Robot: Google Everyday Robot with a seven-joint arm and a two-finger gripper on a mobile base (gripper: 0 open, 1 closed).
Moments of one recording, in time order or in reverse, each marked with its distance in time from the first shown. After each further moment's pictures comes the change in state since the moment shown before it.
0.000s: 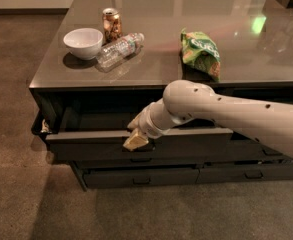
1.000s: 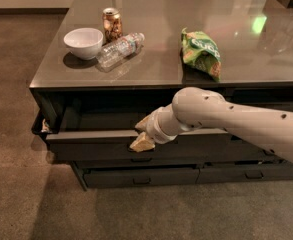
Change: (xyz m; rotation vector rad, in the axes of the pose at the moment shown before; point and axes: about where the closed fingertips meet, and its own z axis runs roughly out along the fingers) arm 0.018 0.008 -0.013 0.036 -0.004 0.028
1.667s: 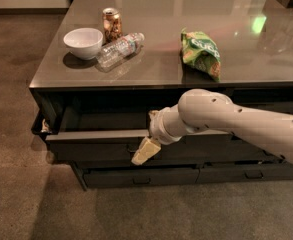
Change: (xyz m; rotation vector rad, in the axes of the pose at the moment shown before) arm 0.004 0.000 -0.012 0.031 -0.012 0.007
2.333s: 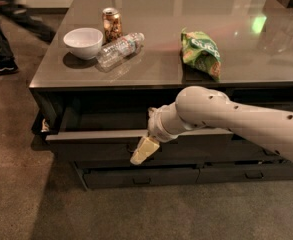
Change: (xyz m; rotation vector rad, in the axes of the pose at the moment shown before) arm -0.003 -0.005 0.004 -0.005 0.002 -0.002
